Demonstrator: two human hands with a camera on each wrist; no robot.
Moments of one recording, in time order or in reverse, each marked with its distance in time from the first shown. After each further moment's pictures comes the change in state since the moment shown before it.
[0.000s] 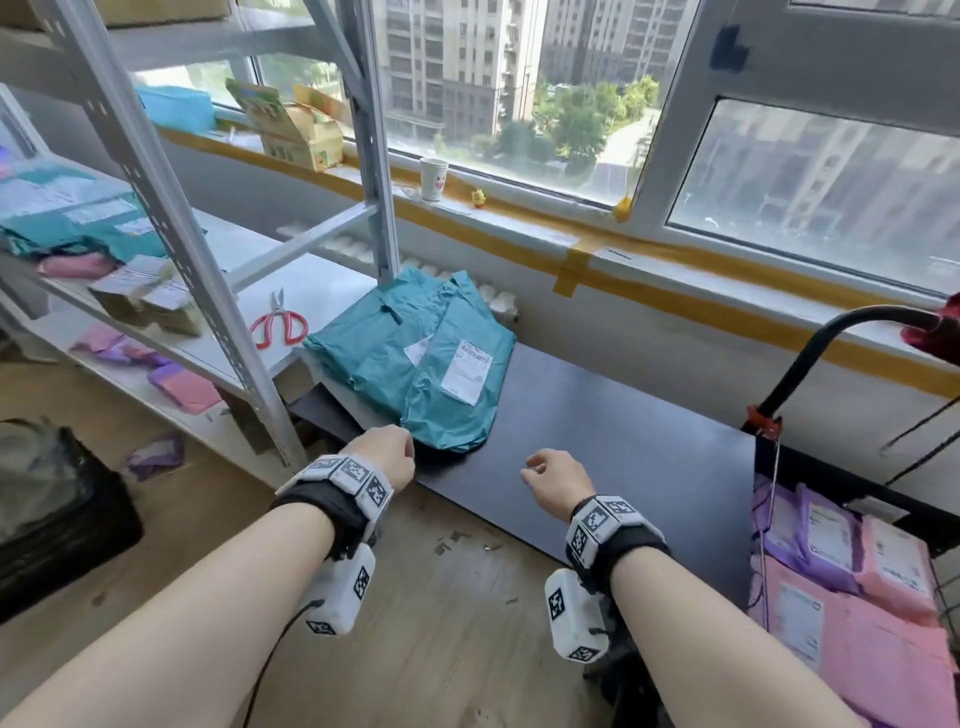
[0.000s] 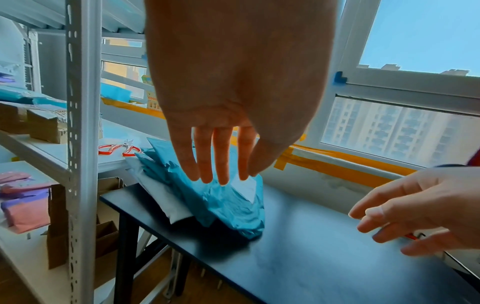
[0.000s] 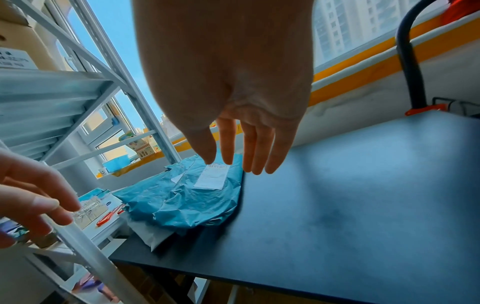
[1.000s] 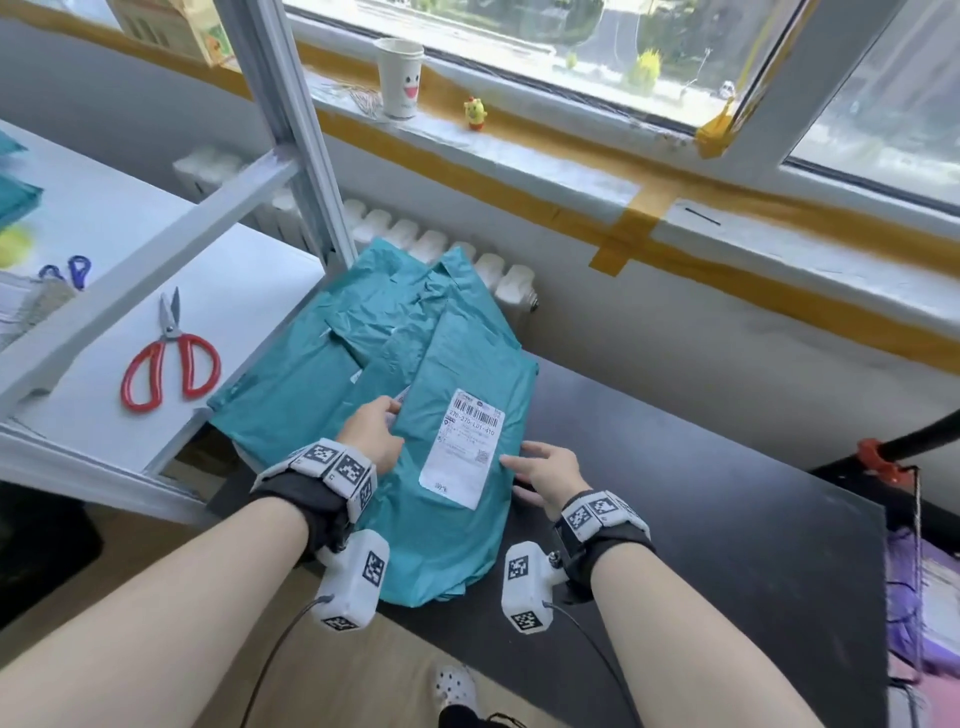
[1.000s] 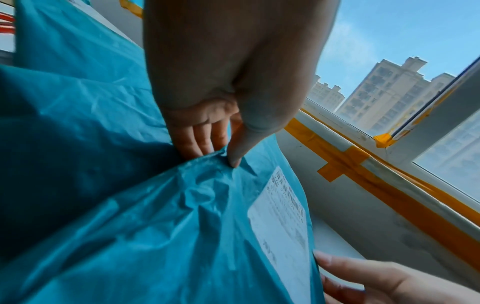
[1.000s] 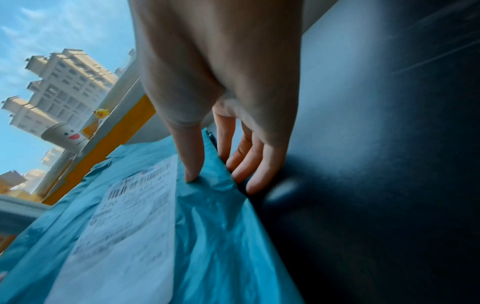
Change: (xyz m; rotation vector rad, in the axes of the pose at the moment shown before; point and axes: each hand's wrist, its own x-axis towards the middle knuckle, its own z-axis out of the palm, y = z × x) left_hand 0.281 -0.011 -0.018 -0.446 -0.080 -0.189; right_hand 0.269 -0.030 0.032 0.957 -0.094 0.488
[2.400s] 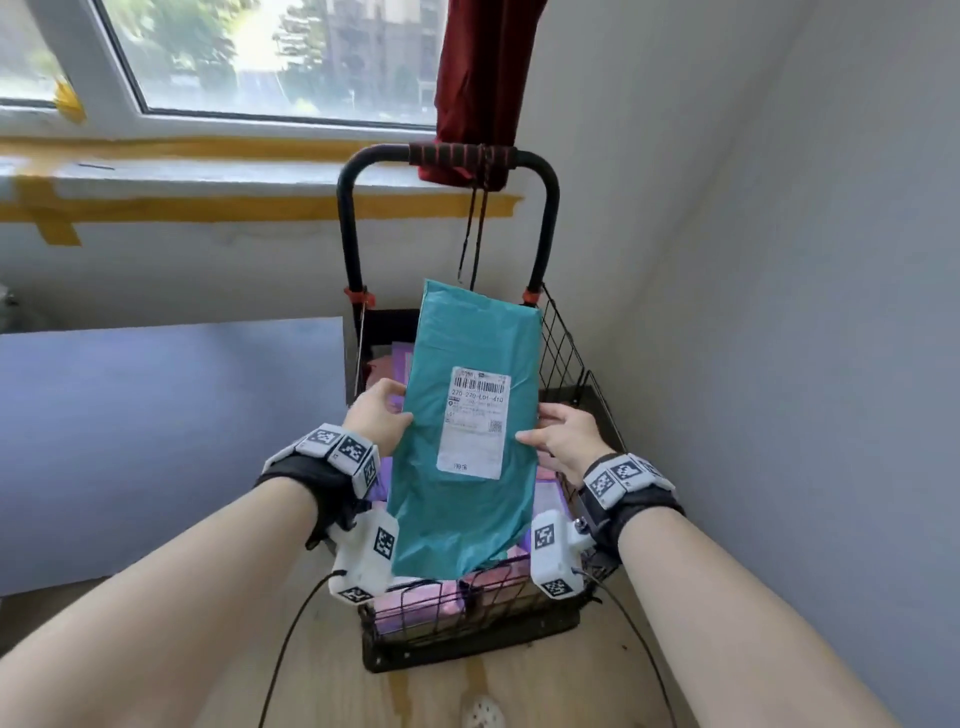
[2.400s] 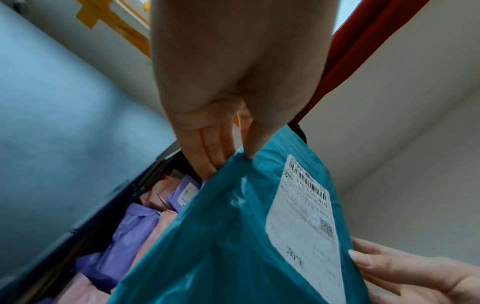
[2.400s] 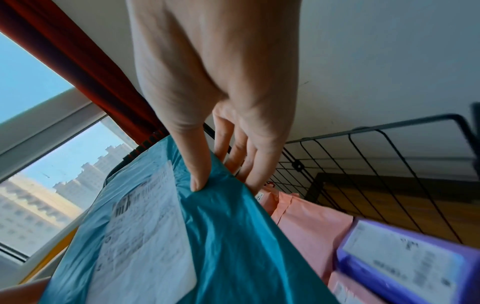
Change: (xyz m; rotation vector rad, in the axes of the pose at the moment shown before) left_hand -0.397 0.251 0.438 -0.073 -0.429 0.484; right_hand -0.329 0.242 -0.563 0.390 0.511 -0.232
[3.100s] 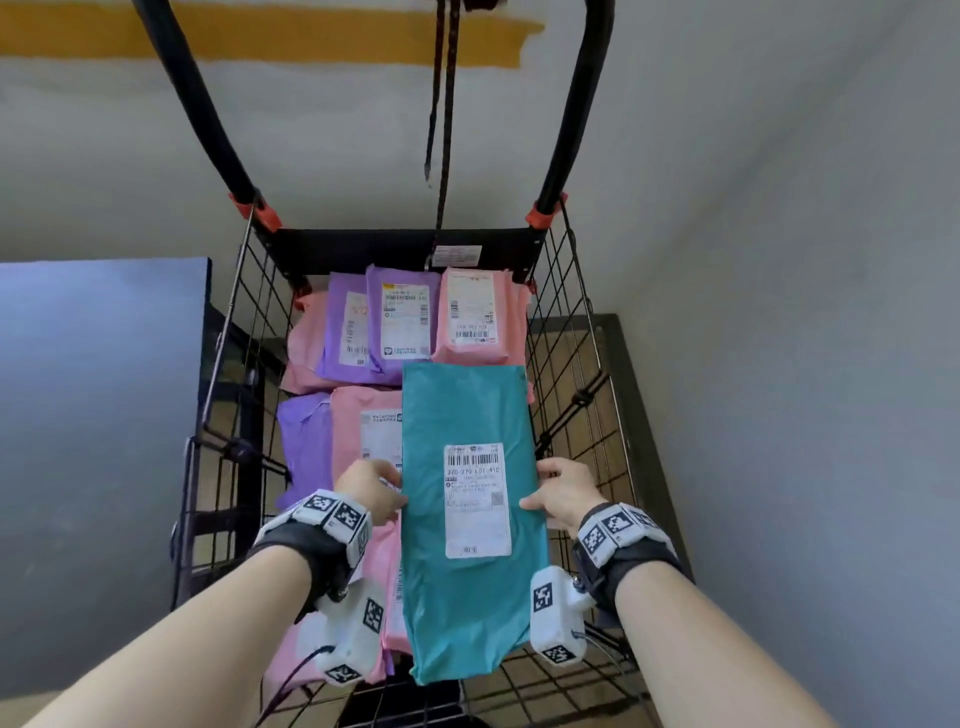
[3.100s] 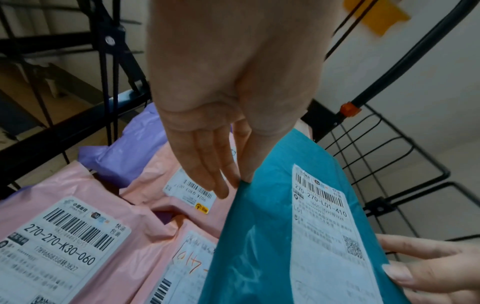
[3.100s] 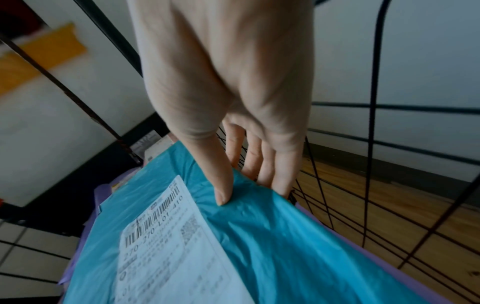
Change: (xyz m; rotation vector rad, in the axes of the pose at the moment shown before) left_hand 0.177 -0.088 0.164 0.098 -0.199 -0.533; right_hand 0.238 0.096 -0.074 -0.437 -0.017 0.451
